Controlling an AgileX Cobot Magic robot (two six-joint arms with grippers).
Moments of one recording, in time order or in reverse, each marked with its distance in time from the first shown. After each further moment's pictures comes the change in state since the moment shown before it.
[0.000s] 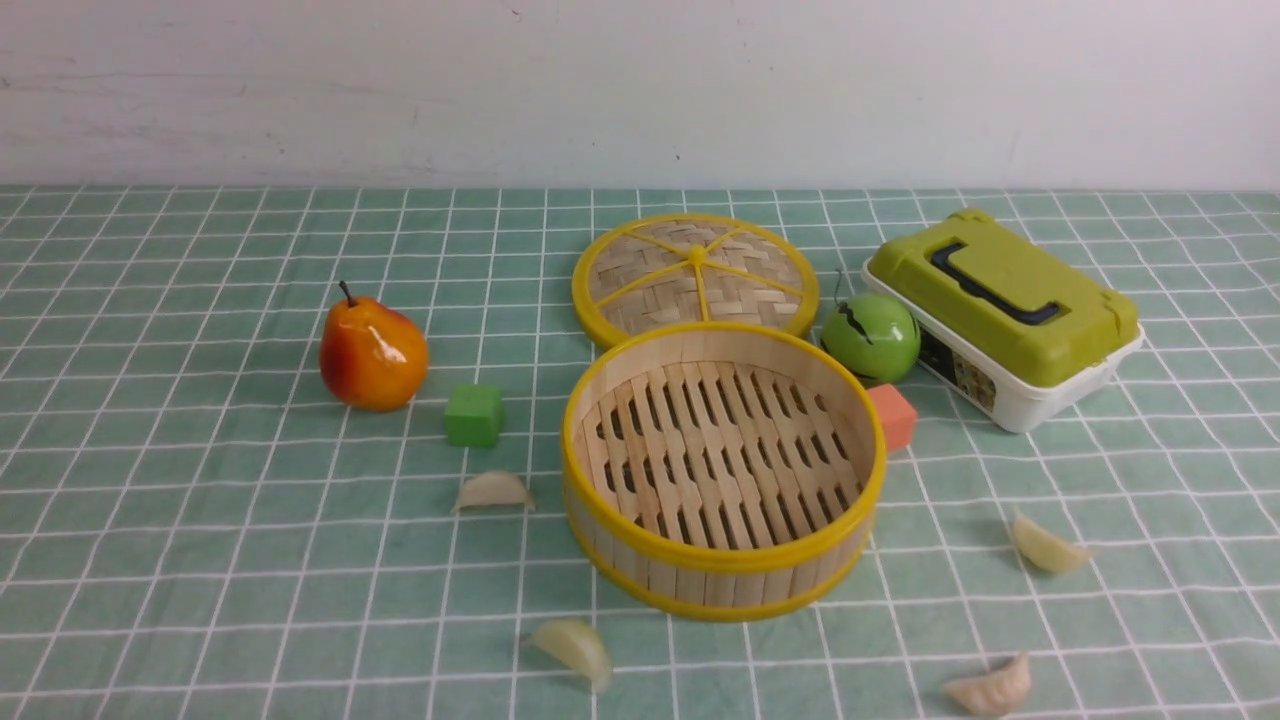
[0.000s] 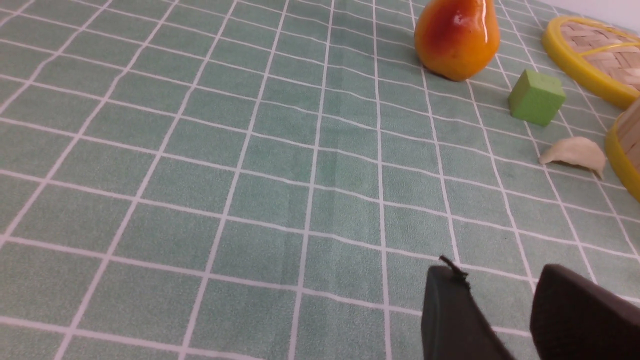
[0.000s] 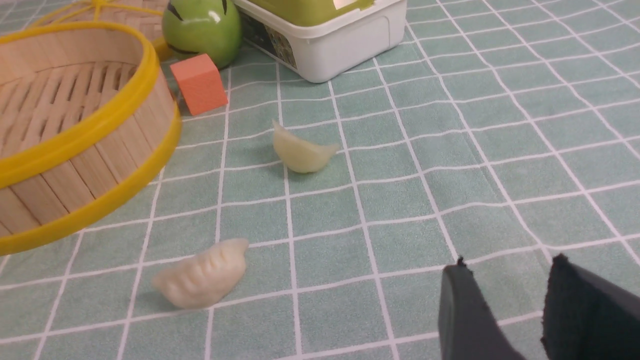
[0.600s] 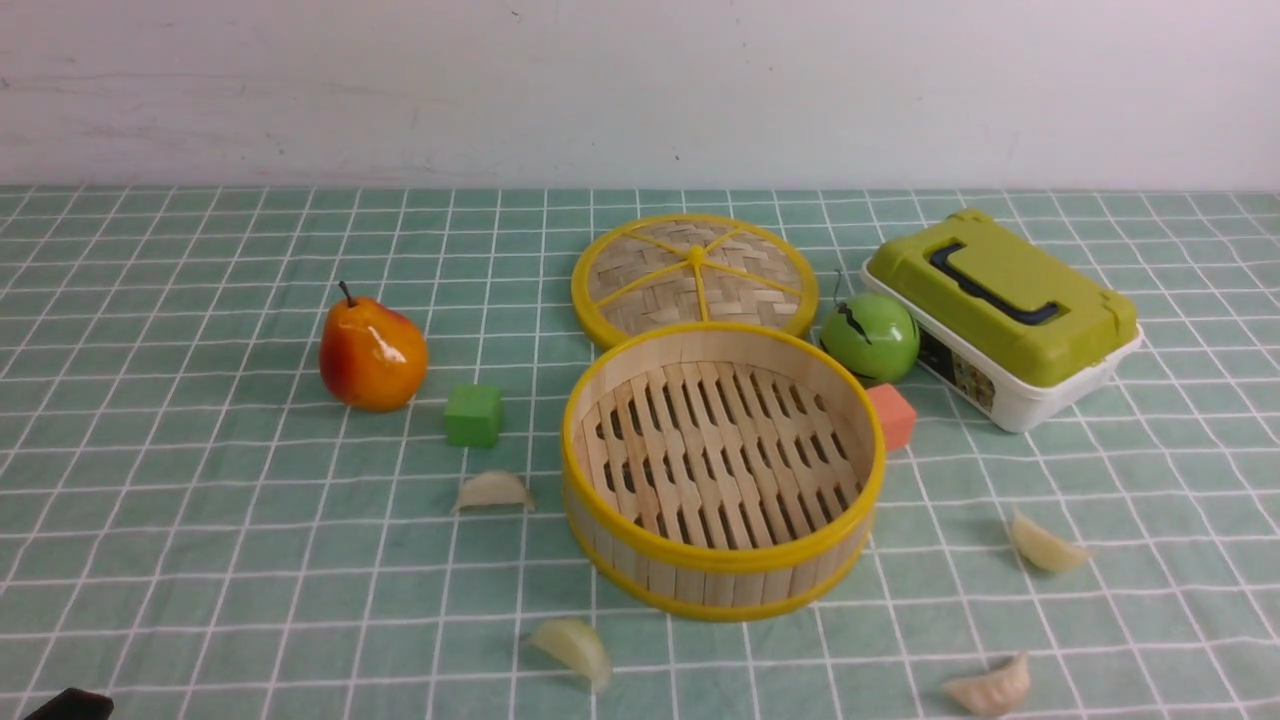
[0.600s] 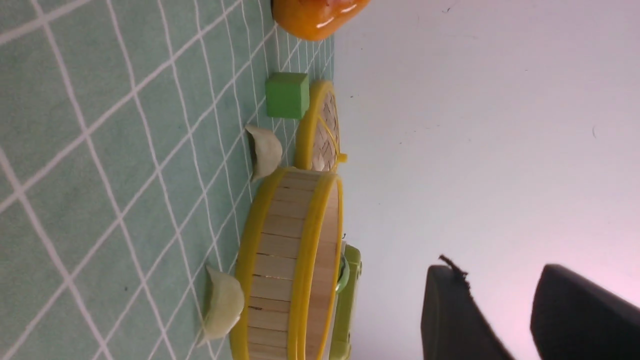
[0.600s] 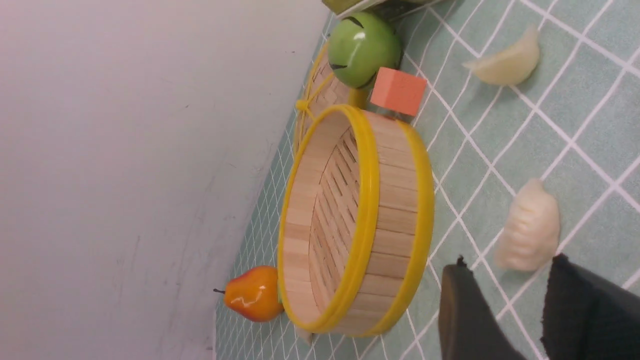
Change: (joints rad) right arm 0.000 0.000 0.009 0.731 -0.016 0.353; left arm 0.000 0.000 0.000 -0.830 -0.071 -0.519
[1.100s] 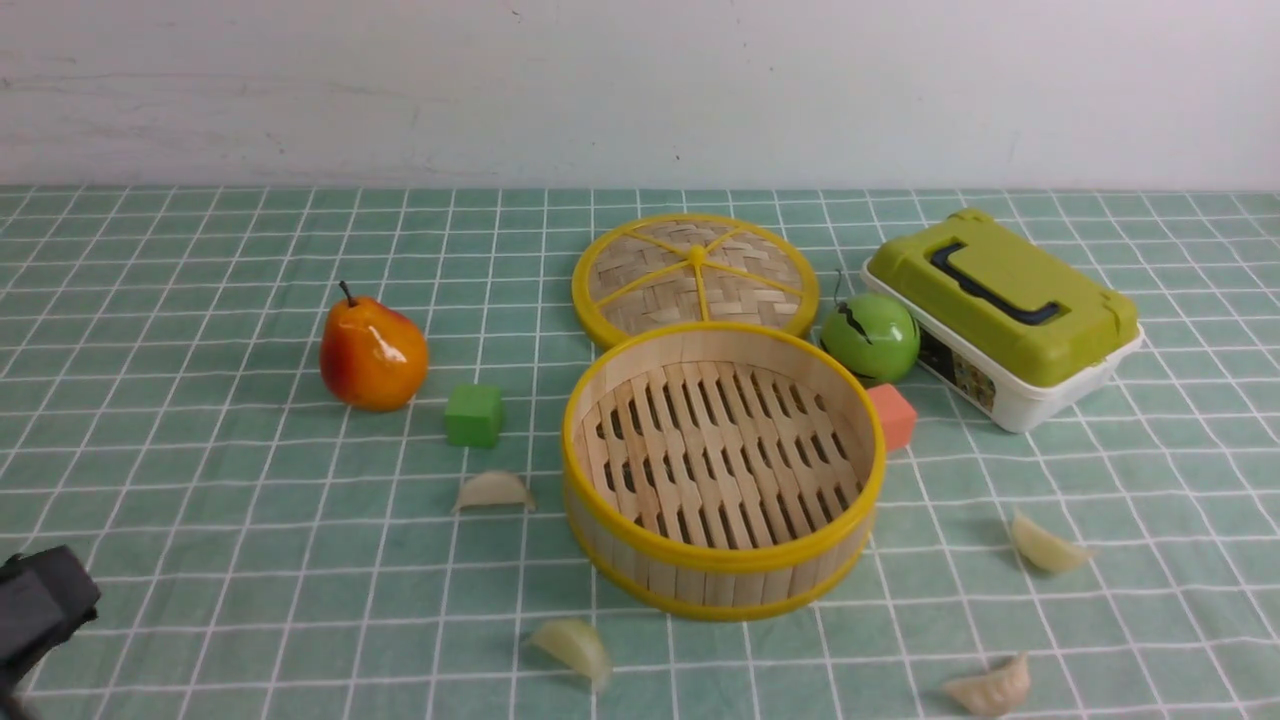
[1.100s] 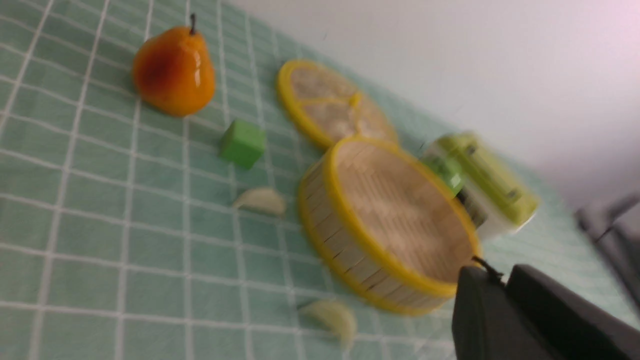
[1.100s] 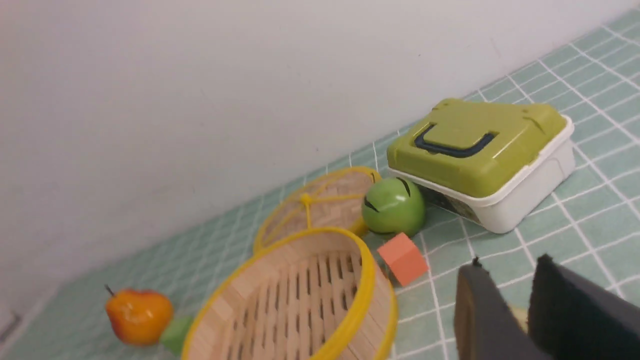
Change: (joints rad) right arm 0.000 0.271 -0.336 -0.098 -0.064 -0.682; left arm 0.000 0.402 -0.558 0.288 0.393 0.735
